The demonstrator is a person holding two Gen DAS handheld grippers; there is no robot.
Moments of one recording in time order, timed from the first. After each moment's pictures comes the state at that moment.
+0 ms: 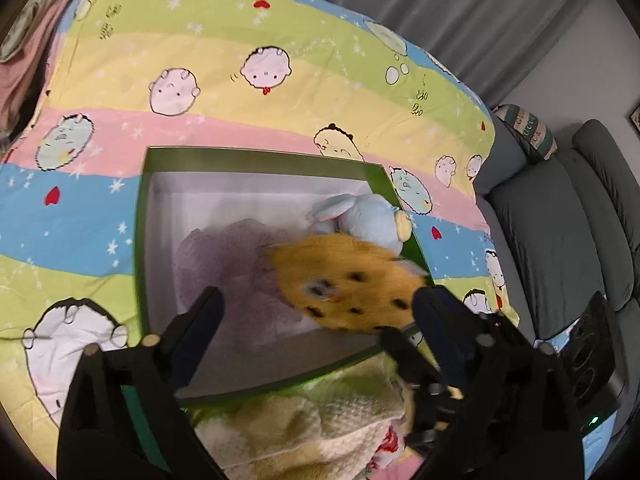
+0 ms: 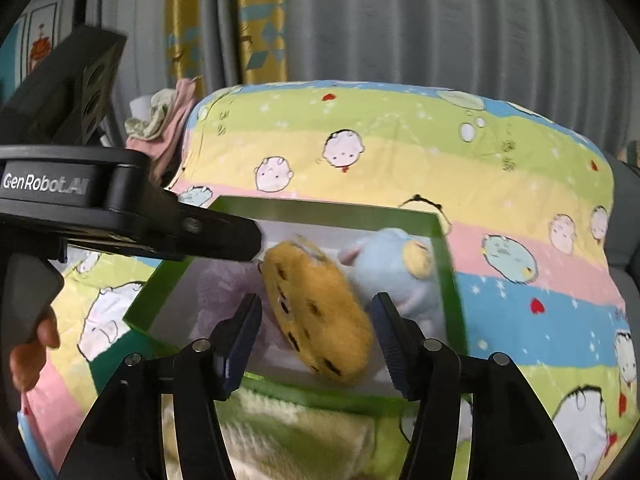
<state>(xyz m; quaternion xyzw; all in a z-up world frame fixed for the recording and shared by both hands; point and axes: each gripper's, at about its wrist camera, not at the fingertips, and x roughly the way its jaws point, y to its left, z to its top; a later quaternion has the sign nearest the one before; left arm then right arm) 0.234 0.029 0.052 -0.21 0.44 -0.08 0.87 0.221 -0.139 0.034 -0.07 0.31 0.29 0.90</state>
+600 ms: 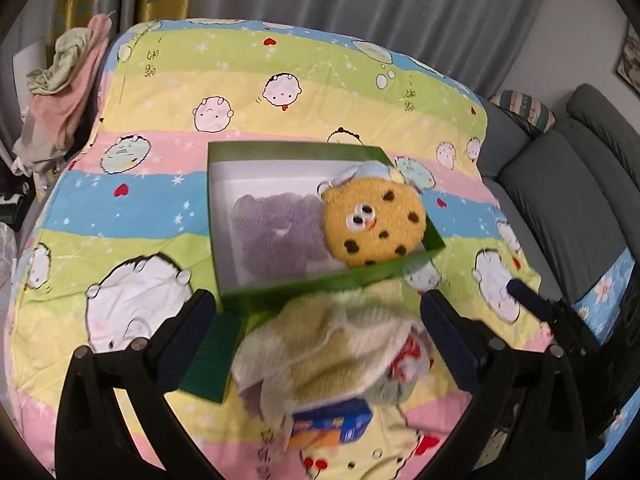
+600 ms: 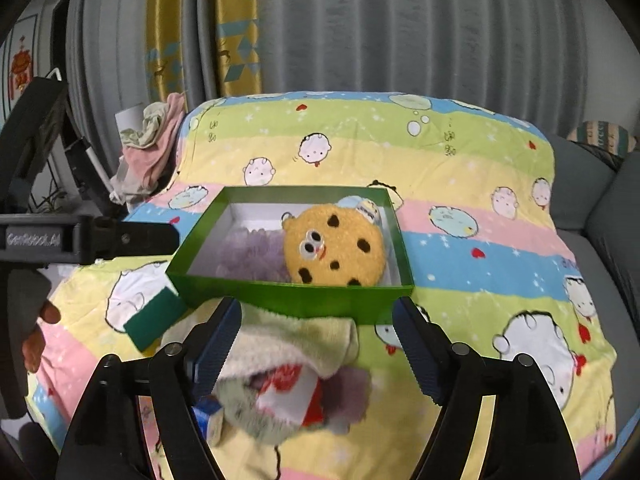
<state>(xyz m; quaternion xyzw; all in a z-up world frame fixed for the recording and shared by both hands) 0.126 0.018 0.070 -0.13 0.40 -0.04 0.90 0.123 -0.182 0.065 -0.06 0.31 0.23 0.92</state>
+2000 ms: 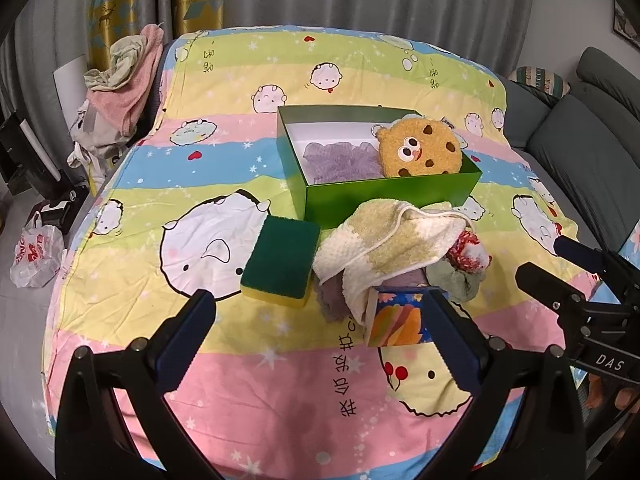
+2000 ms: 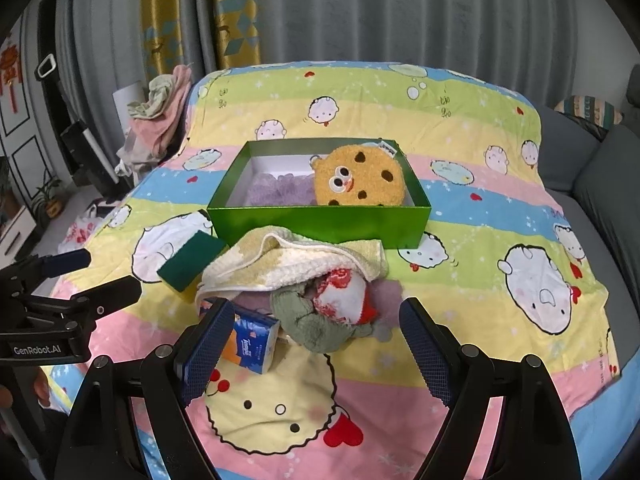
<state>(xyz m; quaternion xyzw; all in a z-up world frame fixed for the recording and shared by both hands) 0.015 0.032 0.030 -0.07 0.39 0.03 0.92 0.051 -0.168 0.050 -0.06 0.36 0.21 0.91</state>
